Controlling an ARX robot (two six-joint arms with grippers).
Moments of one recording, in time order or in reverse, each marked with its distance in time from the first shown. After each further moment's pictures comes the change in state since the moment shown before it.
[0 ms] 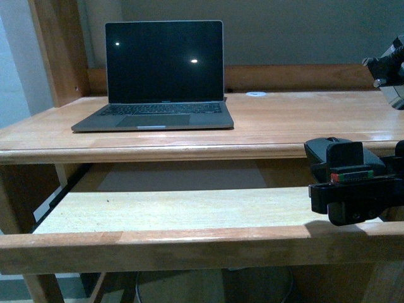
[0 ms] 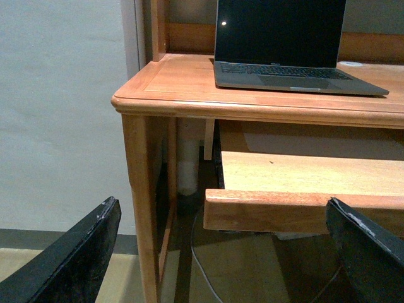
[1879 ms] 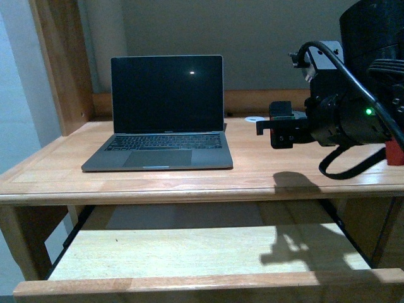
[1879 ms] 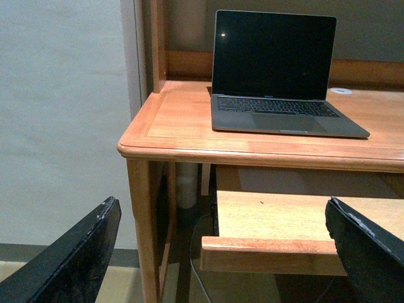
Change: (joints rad) left arm -0.001 0.000 0.000 0.000 0.001 0.000; right arm -0.105 0.514 0.597 -0.113 -0.024 0.005
